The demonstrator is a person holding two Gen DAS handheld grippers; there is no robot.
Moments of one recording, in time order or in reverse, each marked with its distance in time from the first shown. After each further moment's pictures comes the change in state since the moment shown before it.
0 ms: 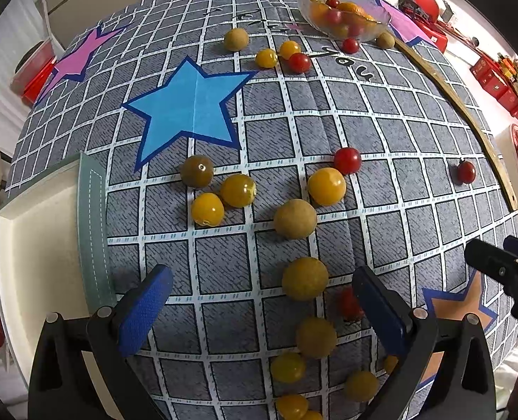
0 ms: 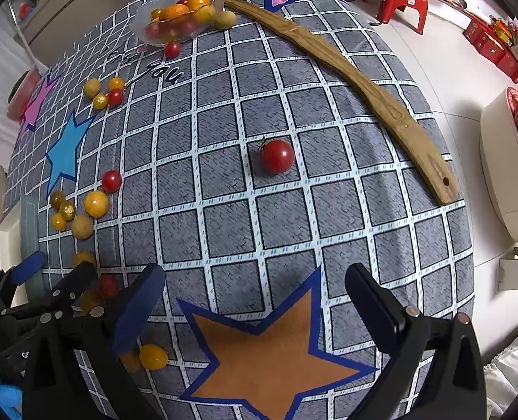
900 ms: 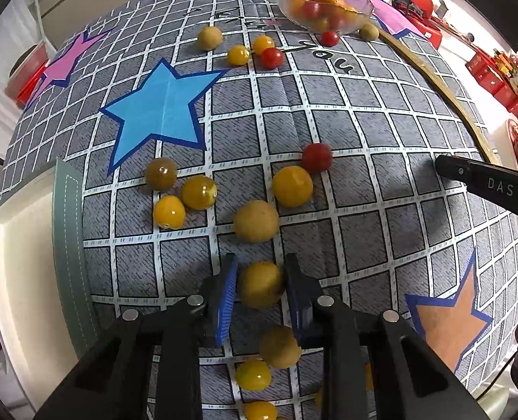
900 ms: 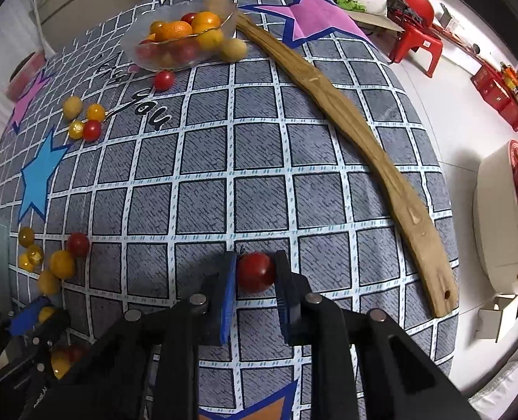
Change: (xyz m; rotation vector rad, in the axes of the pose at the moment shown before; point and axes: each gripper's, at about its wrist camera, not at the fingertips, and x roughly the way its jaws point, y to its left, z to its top) left arm 0.001 -0.047 0.000 0.012 0.007 -0.014; right arm 0.027 0.016 0.063 -0.126 -0.091 -0.085
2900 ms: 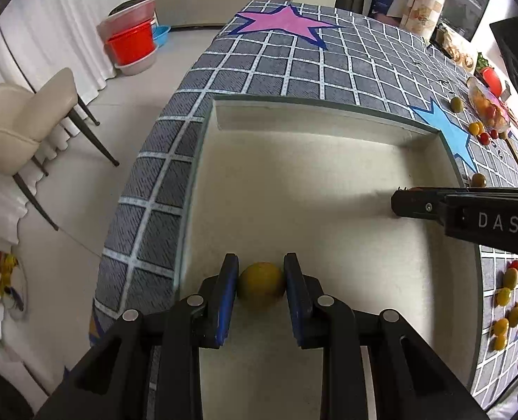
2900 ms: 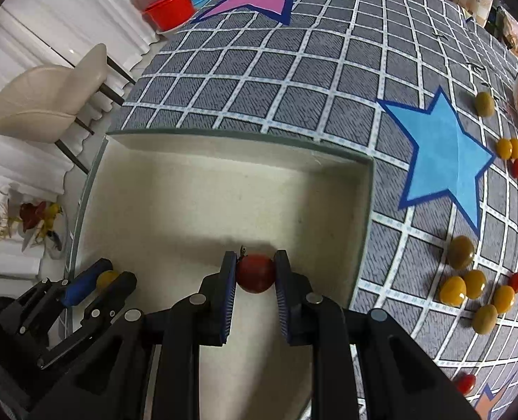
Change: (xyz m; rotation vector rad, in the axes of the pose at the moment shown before) left arm -0.032 0.302 -0.092 -0.281 -0.149 0.097; right arm -0.001 0.361 -0.059 -0.373 0.110 0.292
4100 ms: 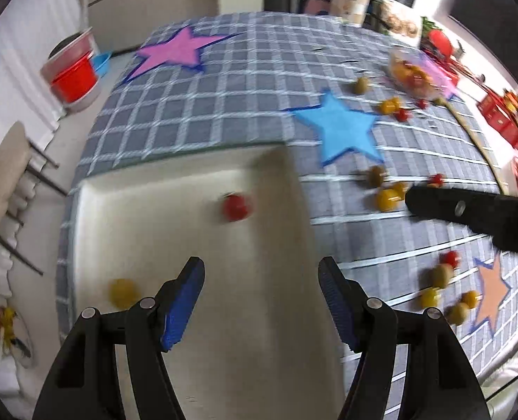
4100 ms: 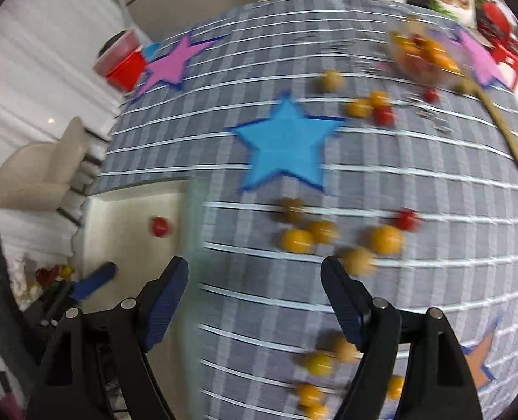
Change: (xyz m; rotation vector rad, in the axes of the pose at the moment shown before) left arm -0.037 -0.127 0.023 0.207 0.011 -0.106; right arm -0.098 -0.125 -0.049 0.238 -0.125 0.008
